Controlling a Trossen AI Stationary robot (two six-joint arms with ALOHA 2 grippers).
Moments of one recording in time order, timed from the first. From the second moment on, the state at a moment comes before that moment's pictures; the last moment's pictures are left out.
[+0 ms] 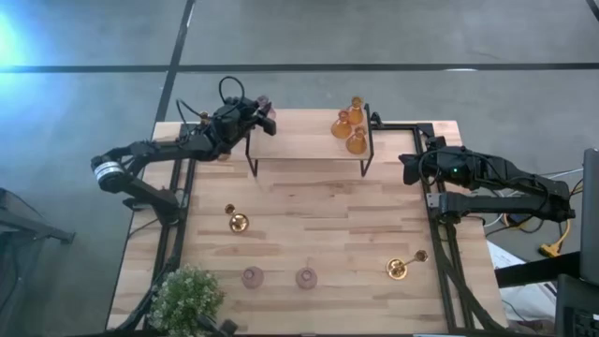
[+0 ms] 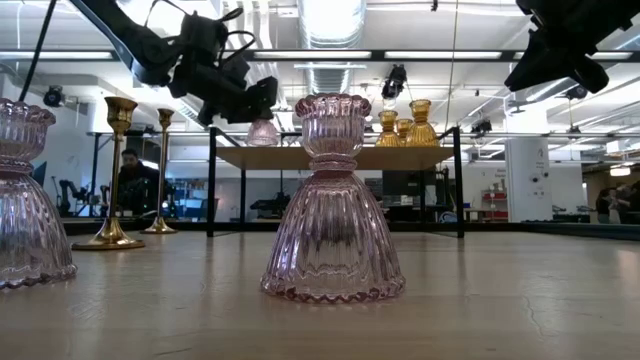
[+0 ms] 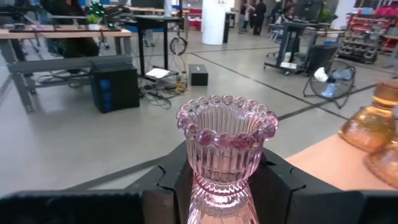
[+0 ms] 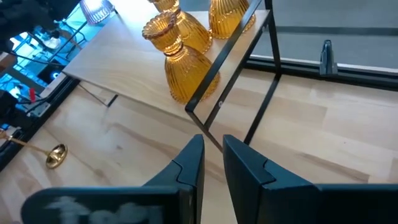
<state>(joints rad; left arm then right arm) 0.62 1.39 0.78 0.57 -0.37 -0.10 -0.19 0.52 0.74 -0.83 0.45 0.81</state>
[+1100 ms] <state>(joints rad) 0.67 1.49 0.78 0.59 -0.32 -0.08 -0.19 0.52 0.74 -0.82 0.46 0.80</state>
